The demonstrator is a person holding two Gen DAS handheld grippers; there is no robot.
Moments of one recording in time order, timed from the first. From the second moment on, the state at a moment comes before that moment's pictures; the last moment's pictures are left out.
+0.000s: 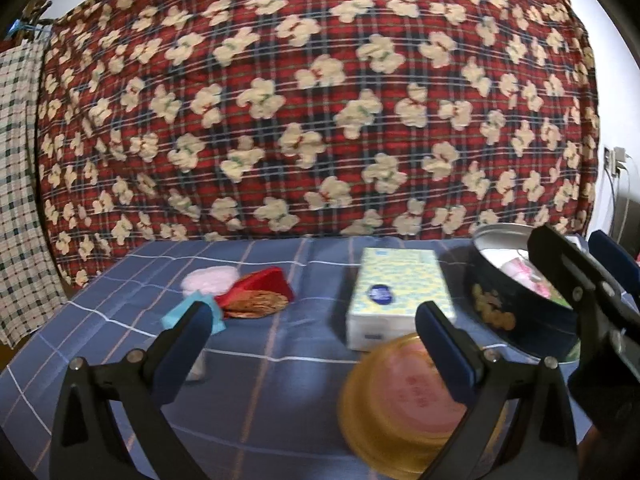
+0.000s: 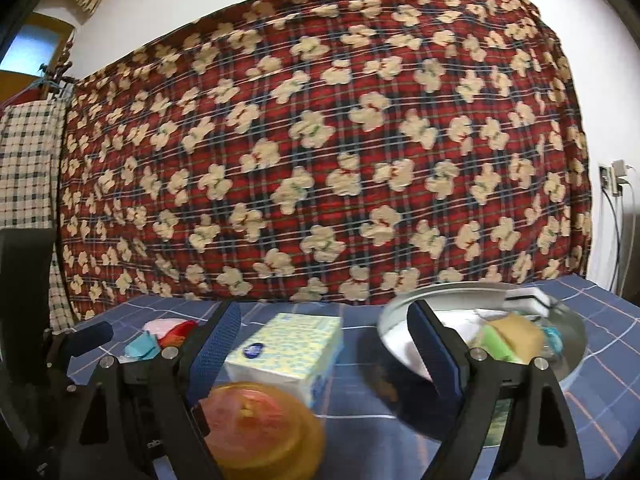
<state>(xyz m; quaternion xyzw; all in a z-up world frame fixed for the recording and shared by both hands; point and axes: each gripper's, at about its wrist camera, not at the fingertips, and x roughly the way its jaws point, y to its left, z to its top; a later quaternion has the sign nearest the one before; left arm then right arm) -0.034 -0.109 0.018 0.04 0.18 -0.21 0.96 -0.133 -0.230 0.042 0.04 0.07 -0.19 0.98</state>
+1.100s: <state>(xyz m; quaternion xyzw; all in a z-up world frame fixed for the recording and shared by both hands) 0.093 0.000 -0.016 0.06 0.32 -0.12 0.94 -0.023 -0.156 0.029 0.09 0.12 -0.19 0.97</state>
